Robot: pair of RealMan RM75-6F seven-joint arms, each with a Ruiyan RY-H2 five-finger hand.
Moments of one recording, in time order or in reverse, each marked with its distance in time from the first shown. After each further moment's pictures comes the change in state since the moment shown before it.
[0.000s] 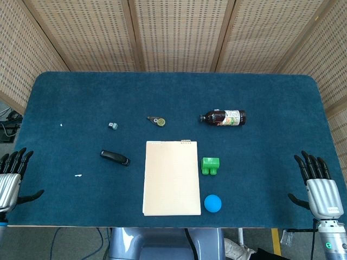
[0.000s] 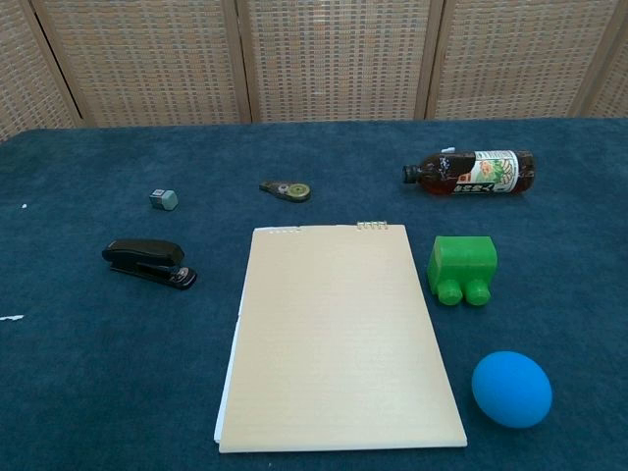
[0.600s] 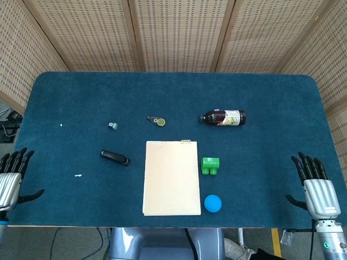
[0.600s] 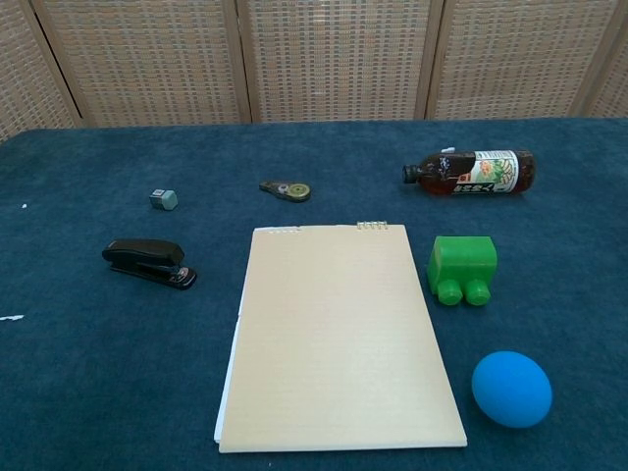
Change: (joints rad) left arm -0.008 -0.003 0.000 0.005 -0.011 -0.018 0.003; right arm 0.004 -0.001 -0.008 -0.003 0.002 -0.019 -0.009
